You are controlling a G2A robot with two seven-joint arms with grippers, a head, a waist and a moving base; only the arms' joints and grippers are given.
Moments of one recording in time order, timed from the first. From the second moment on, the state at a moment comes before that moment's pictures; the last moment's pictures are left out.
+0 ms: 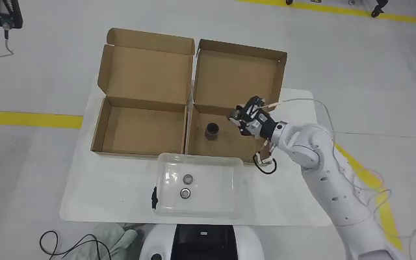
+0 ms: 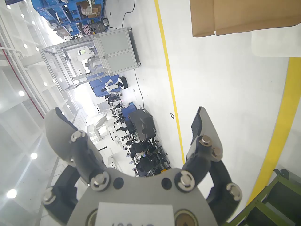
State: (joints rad) left arm 0.11 -0.38 -0.87 -1.29 2.37 -0.77 0.65; right arm -1.01 -1.16 1.08 -1.58 -1.02 -0.56 0.53
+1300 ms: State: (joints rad) left arm 0.11 -0.38 -0.87 -1.29 2.37 -0.77 0.65; right arm -0.64 -1.32 0.70 -0.99 -0.87 -0.50 0.77
